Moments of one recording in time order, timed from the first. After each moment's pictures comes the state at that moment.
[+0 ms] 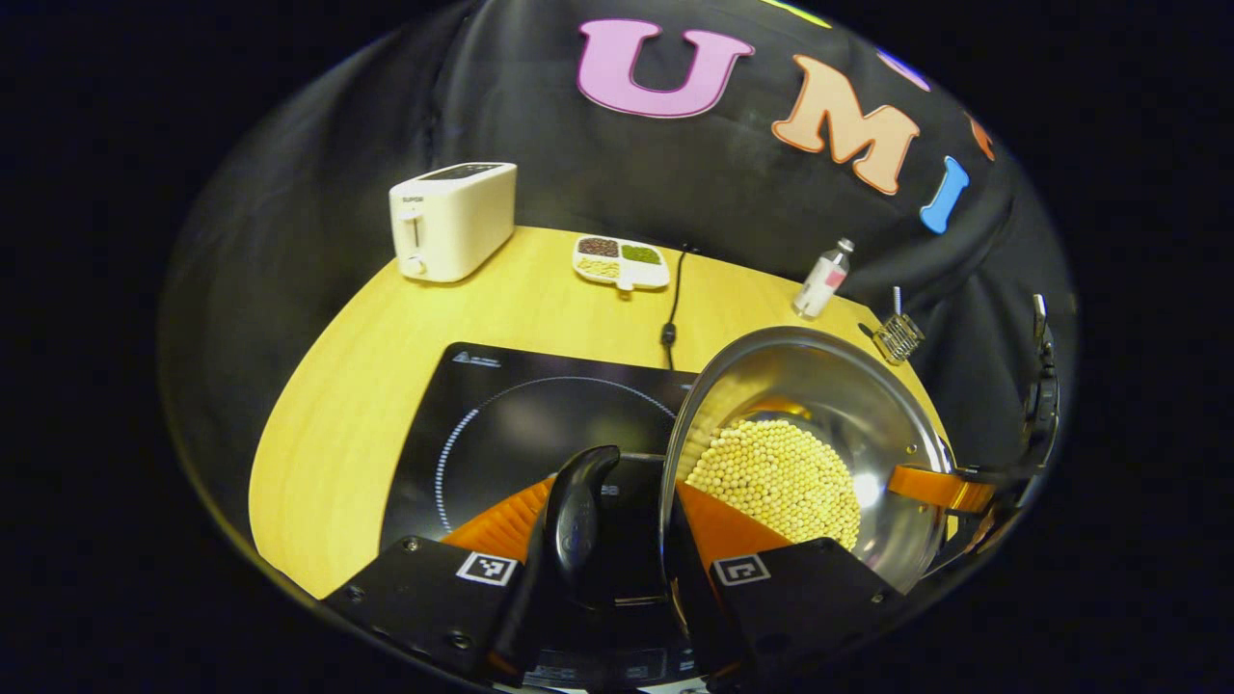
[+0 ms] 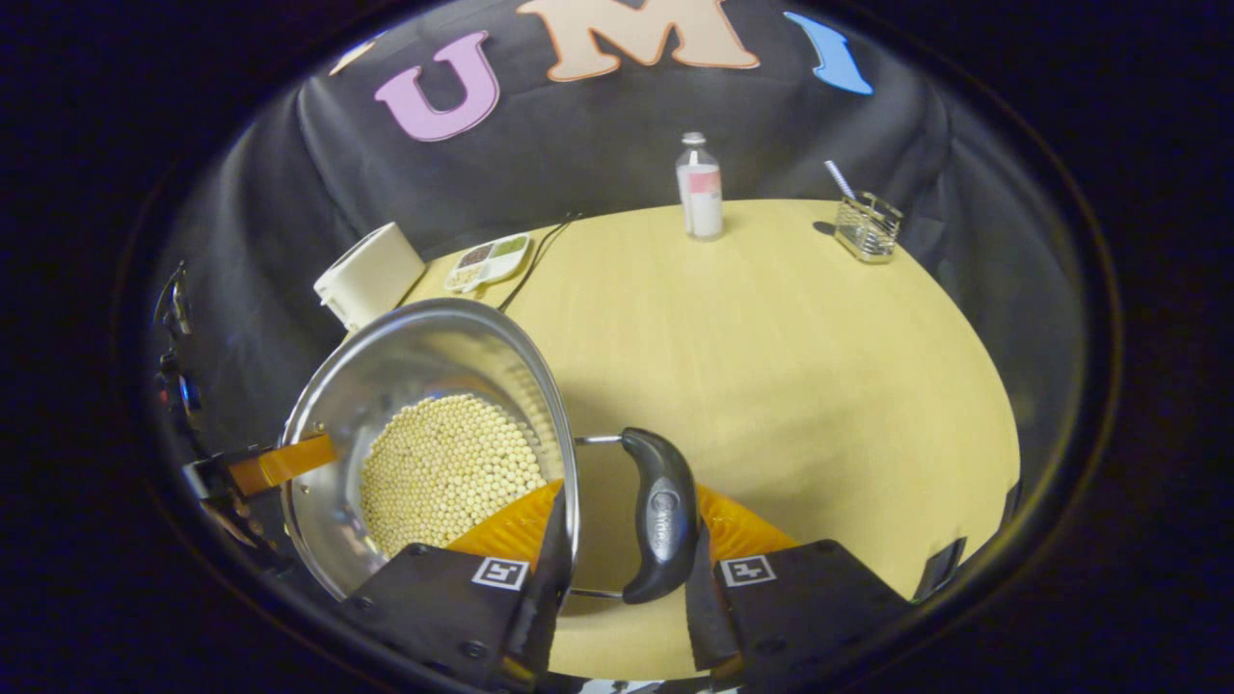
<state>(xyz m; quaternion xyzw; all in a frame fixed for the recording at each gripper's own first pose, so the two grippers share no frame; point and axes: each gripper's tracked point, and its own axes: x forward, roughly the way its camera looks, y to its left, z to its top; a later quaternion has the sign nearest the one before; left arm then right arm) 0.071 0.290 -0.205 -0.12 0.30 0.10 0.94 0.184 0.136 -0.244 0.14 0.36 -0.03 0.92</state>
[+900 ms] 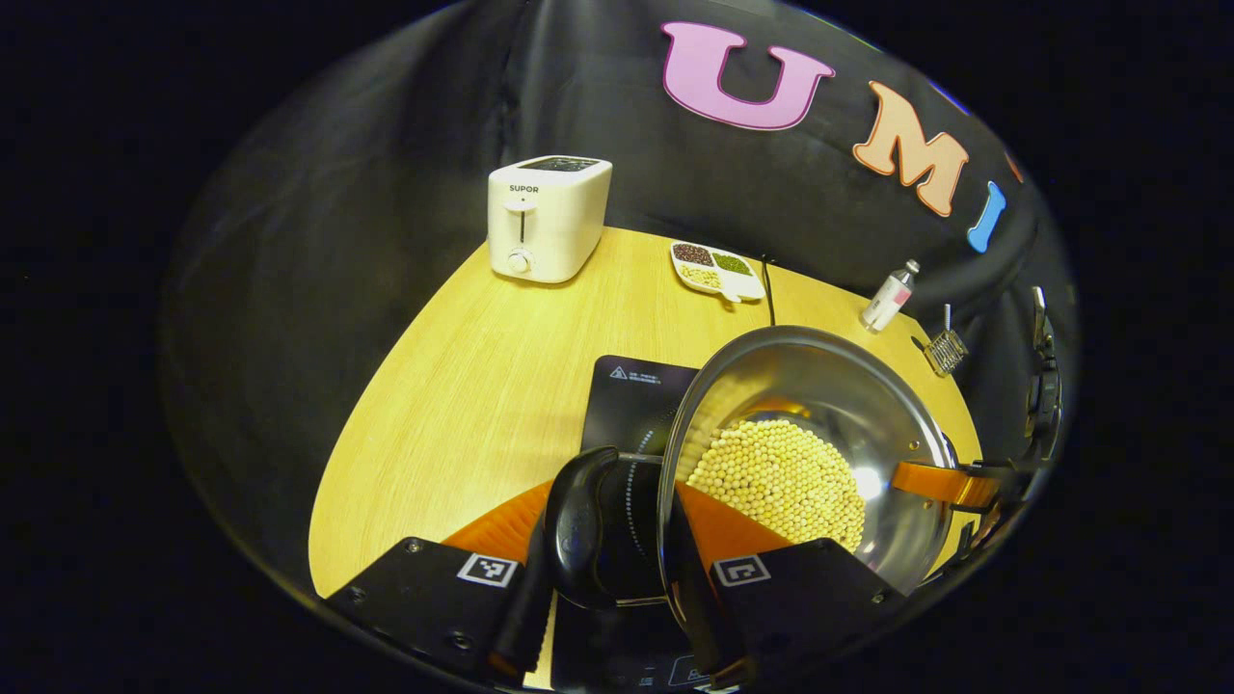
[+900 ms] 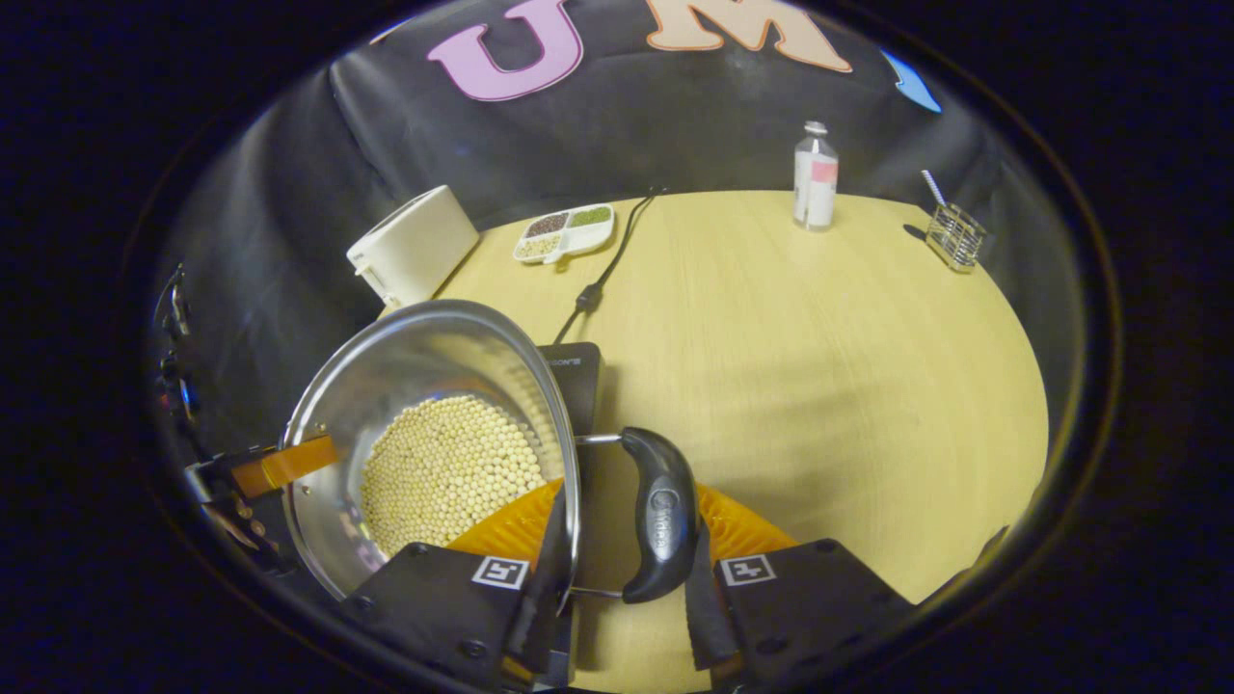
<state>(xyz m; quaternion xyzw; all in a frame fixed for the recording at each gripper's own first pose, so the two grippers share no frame) 0.046 0.404 -0.208 -0.11 0.30 0.14 0.94 0.235 0.252 -0.254 0.13 0.37 0.01 0.92</state>
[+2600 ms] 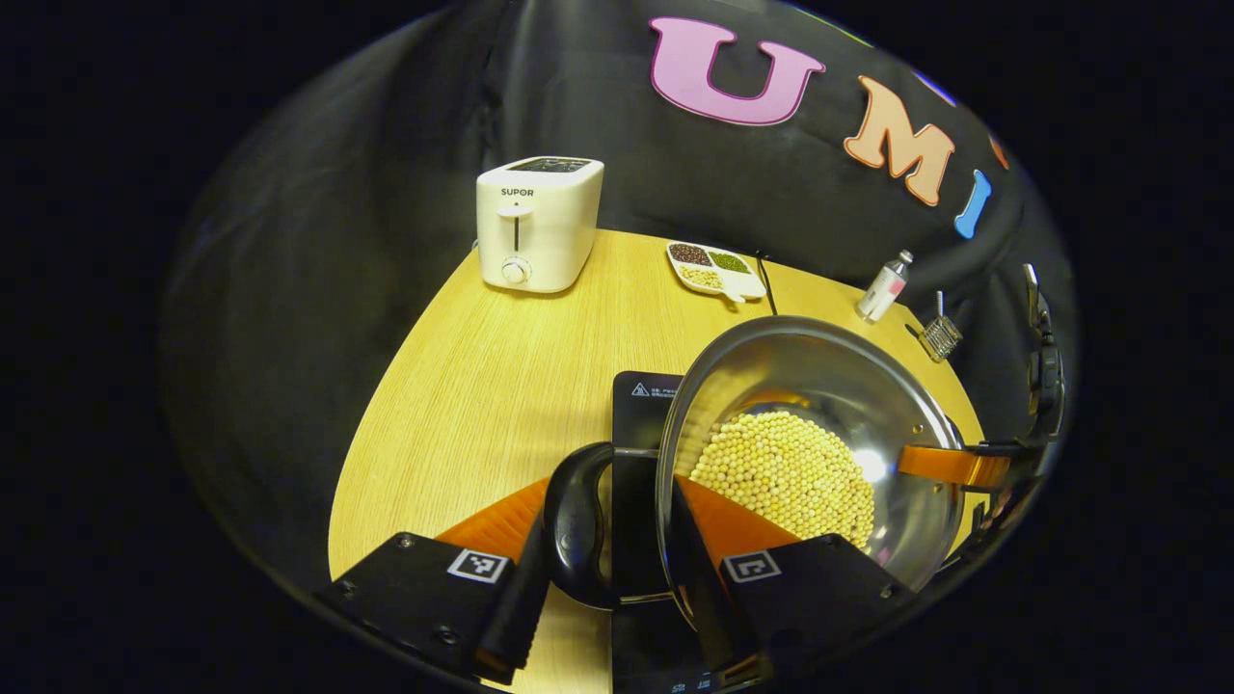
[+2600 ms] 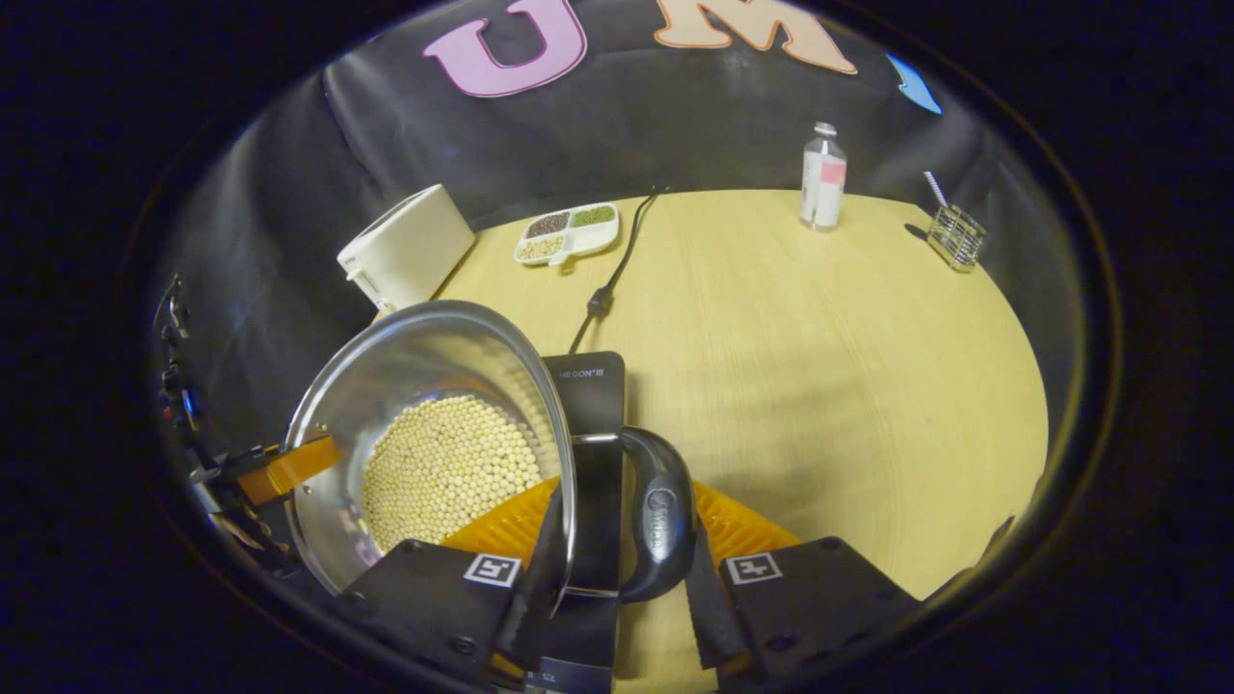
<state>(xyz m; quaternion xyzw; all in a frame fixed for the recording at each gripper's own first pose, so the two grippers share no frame) 0.057 0.427 -0.212 -0.09 0.31 0.10 0.94 0.249 0.267 -0.257 0.13 0.37 -0.01 0.92</state>
